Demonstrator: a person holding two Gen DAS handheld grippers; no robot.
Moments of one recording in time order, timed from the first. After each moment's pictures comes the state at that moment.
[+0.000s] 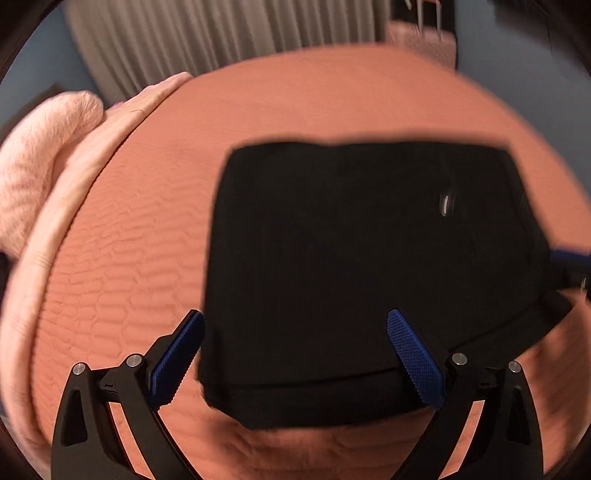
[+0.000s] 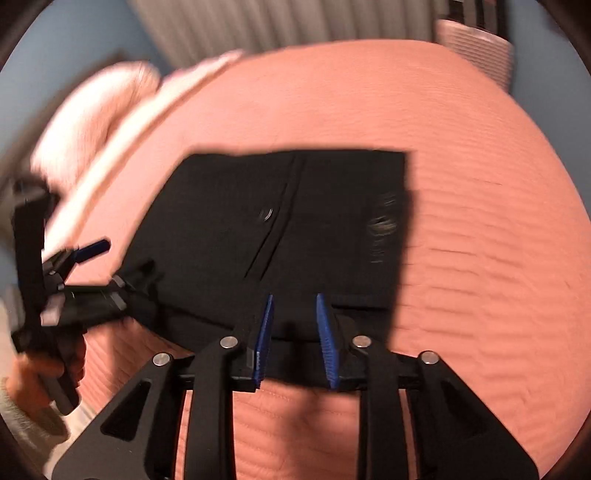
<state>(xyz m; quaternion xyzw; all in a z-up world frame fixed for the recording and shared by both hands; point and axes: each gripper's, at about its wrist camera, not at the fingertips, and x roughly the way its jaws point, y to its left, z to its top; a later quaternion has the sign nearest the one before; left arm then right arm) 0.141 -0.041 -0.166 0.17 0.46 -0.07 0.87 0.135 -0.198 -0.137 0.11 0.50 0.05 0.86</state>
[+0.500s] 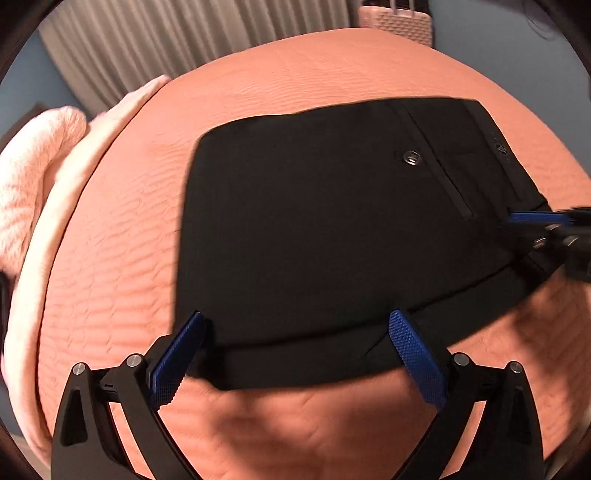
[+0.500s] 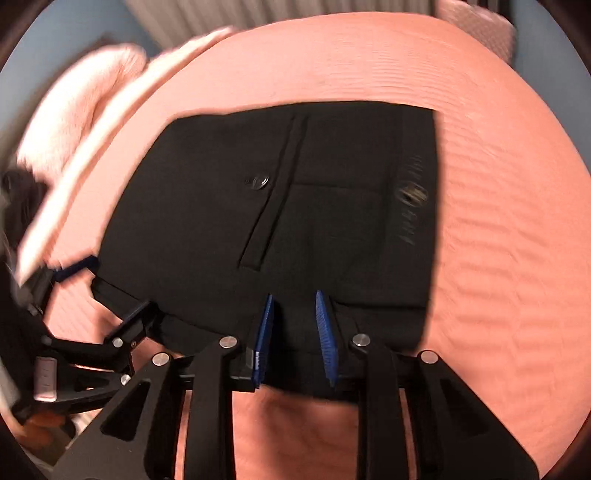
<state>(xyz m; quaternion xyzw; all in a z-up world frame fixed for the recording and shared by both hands) 0.110 -0.041 -0.161 0.17 0.47 -0.11 0.86 0.143 -0.195 -0.154 0.15 0.54 0.03 0.83</state>
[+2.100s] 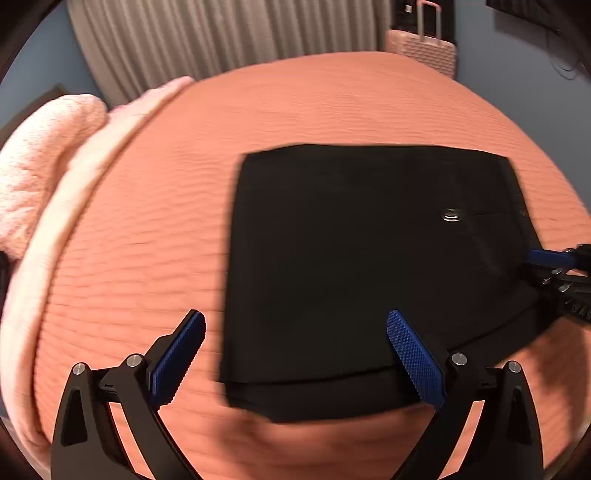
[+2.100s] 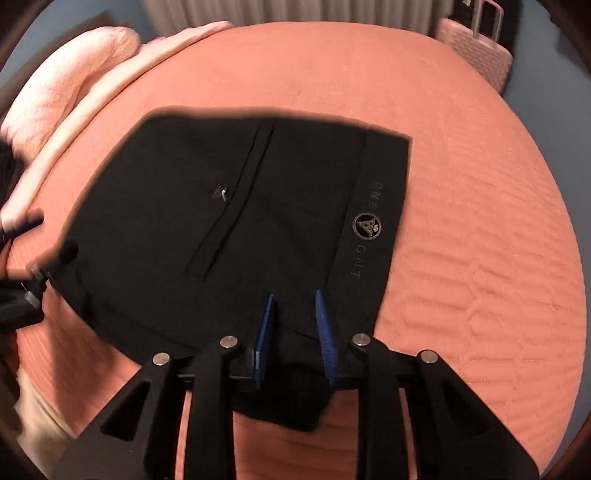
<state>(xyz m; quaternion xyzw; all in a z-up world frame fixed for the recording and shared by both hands) 0.128 -0.001 -0.157 0.13 0.45 -0.11 0.88 0.135 -0.198 -0.157 0.05 0.53 0.00 0.85</state>
